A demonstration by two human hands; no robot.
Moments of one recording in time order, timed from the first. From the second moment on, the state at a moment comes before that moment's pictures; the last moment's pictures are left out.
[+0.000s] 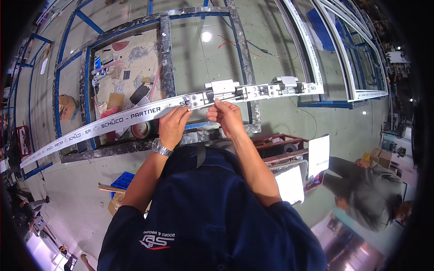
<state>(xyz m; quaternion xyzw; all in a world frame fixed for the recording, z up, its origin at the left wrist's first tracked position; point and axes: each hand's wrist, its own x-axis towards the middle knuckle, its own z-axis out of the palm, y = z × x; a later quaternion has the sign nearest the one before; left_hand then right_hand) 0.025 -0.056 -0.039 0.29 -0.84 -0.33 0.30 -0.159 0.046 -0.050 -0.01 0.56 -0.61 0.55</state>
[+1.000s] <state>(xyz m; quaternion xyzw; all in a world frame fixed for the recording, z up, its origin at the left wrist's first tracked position) 0.032 -0.075 -0.045 0.42 -0.22 -0.87 0.08 -0.164 0.050 -0.059 0.00 0.47 -0.70 0.54</state>
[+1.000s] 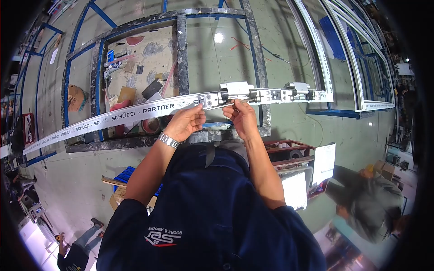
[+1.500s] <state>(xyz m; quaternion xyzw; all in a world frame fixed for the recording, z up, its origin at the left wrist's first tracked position) 0.027 -0.077 -0.037 0.40 -0.51 -0.76 0.08 -0.165 0.051 -0.064 0.01 0.48 -0.72 0.50</state>
